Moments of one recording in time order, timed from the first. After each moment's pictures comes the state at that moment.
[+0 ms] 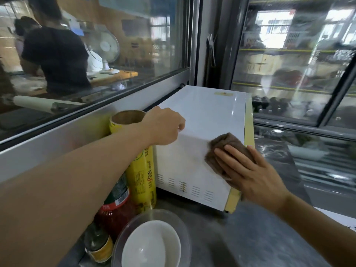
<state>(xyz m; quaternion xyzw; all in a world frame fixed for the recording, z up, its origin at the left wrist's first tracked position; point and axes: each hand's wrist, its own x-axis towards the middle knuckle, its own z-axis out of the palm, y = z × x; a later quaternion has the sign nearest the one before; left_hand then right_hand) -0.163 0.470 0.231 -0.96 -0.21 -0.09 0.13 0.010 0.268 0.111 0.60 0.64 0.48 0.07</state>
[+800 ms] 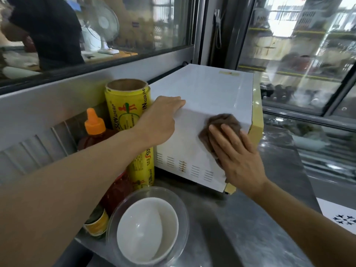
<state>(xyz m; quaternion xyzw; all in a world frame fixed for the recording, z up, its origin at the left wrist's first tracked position) -0.183 0.455 0.174 -0.94 -0.24 -0.22 -0.06 -0.009 0.295 0.075 0.63 0.61 0.48 -0.02</state>
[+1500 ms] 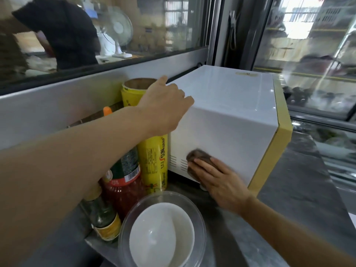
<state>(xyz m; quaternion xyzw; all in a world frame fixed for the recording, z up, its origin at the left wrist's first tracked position) -0.198 0.467 0.206 -0.92 -0.20 -0.08 0.34 -0.038 0.339 0.012 0.58 0.72 0.35 0.12</state>
